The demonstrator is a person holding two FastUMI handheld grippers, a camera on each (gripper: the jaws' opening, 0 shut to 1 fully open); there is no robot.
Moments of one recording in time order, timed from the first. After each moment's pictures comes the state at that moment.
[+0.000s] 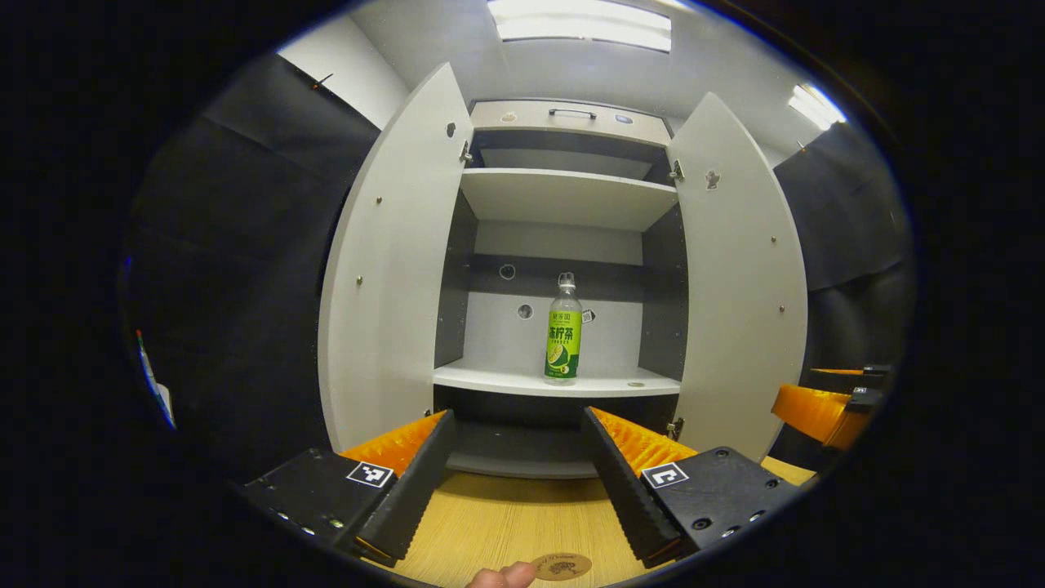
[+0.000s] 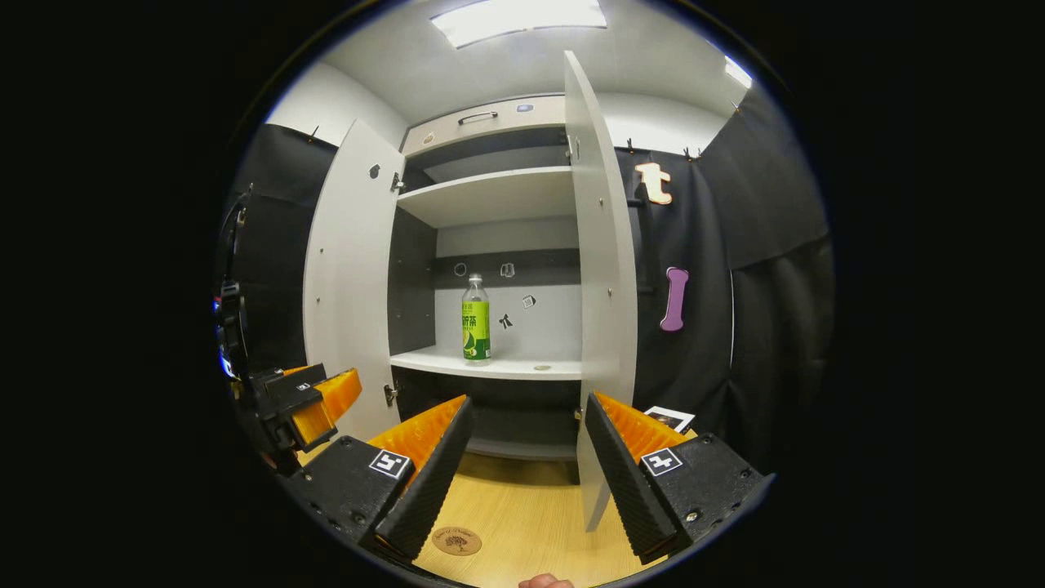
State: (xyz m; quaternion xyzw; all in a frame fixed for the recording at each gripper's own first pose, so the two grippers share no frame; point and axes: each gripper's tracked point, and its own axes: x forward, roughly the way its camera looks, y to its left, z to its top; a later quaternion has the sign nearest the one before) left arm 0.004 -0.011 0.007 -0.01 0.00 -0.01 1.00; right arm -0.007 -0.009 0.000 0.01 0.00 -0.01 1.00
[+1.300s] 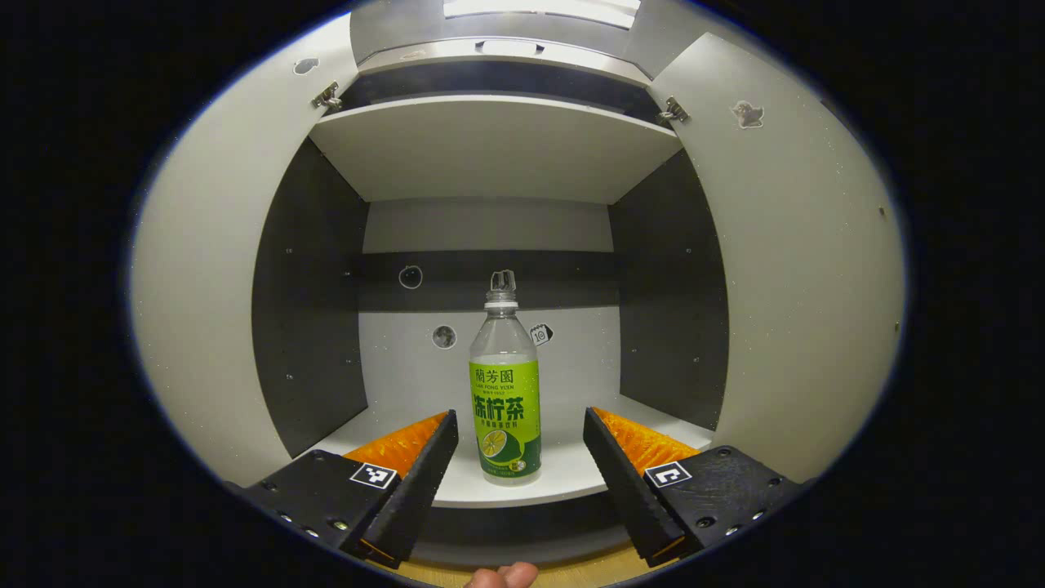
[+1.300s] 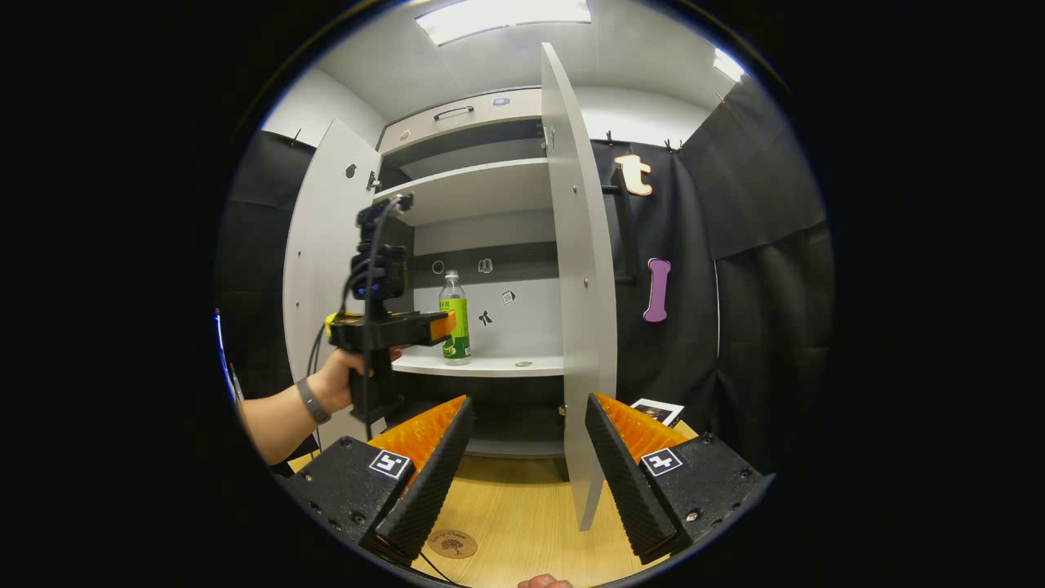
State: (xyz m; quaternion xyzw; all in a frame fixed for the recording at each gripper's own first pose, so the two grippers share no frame) left arm 0.282 -0.082 0.029 0.04 0.02 -0.12 0.99; right arm 0.003 -0.027 -0.005 0.02 0.01 -0.06 1.00
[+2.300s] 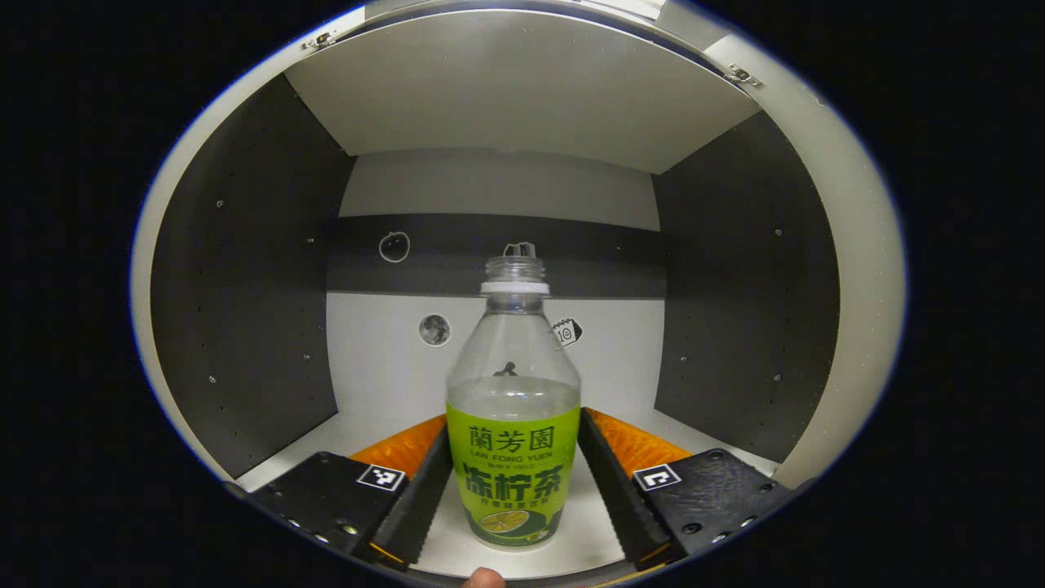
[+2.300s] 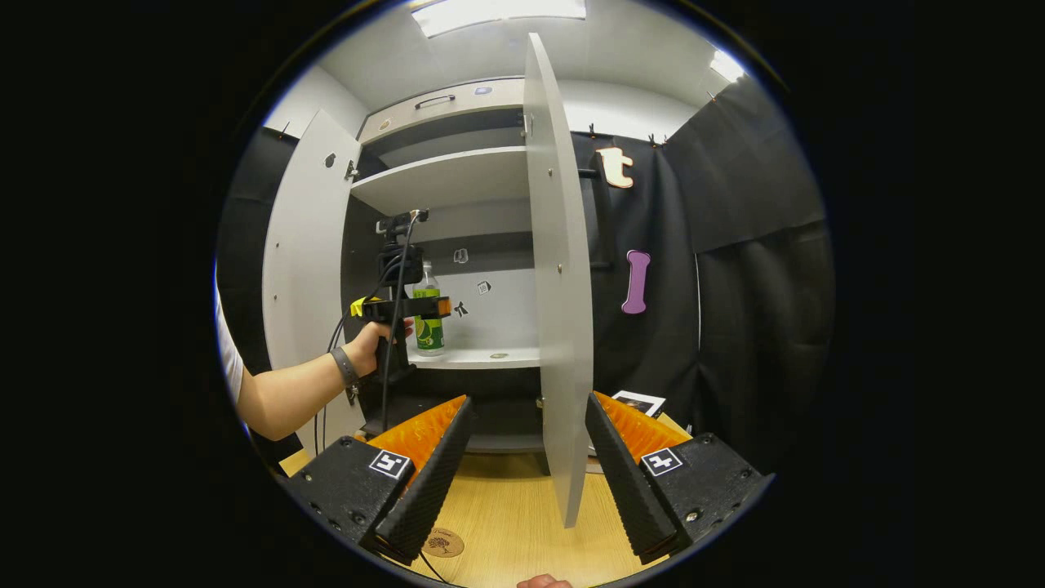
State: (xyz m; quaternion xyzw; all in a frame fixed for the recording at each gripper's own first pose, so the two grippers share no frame) left arm 0.380 -0.087 0.015 0.01 0.04 -0.11 0.99; right arm 0.009 -0.044 -0.010 0.03 0.02 -0.10 0.99
